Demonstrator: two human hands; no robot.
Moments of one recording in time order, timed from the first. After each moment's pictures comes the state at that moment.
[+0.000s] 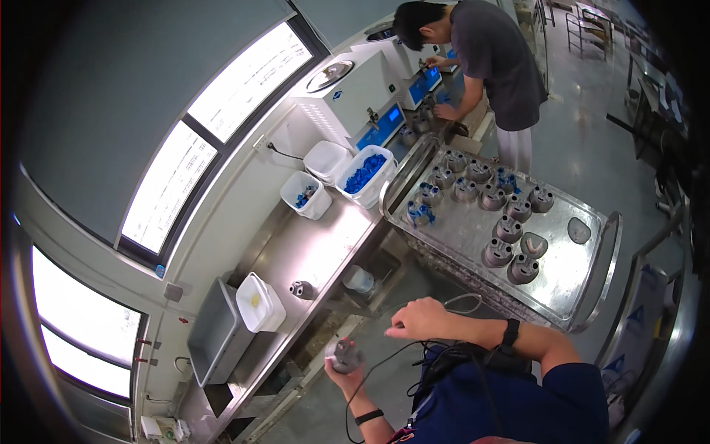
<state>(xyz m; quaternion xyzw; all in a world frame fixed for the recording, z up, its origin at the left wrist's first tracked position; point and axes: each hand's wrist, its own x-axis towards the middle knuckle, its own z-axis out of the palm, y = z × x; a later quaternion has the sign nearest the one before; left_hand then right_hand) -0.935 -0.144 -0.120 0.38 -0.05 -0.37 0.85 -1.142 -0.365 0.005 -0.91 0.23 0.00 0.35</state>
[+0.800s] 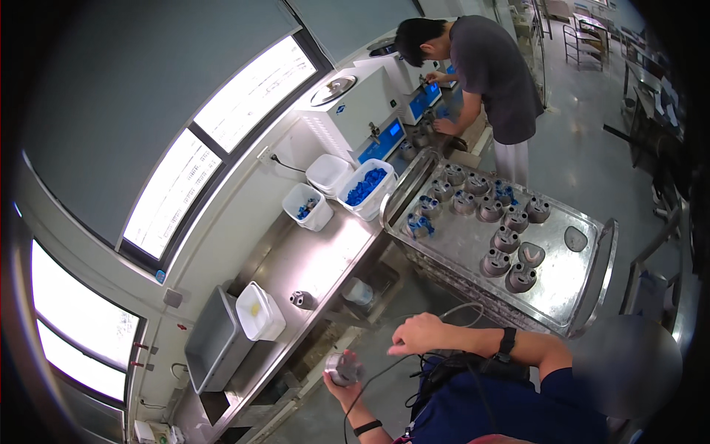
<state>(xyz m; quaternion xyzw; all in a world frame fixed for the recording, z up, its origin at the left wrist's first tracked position) -0.932 -0.119 -0.124 0.35 -0.08 -0.39 0.85 -1.148 -0.350 0.011 -0.91 0.21 0.05 0.35</state>
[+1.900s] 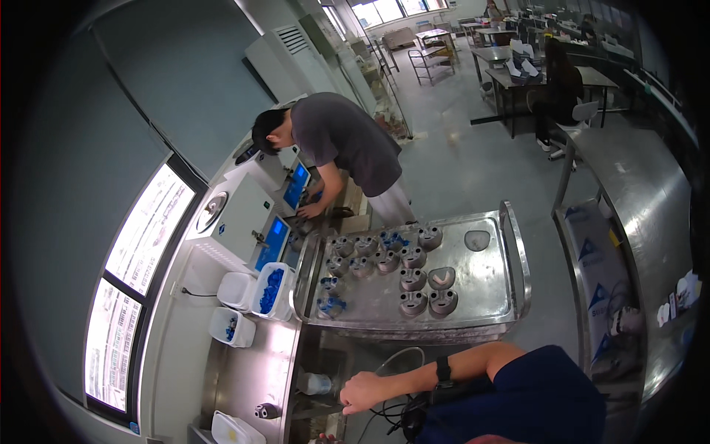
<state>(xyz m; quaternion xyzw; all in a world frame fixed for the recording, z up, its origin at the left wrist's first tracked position) -0.887 -0.105 -0.162 0.56 -0.08 -0.39 0.72 -1.153 -0.346 -0.013 -0.89 0.25 -0.06 0.36</state>
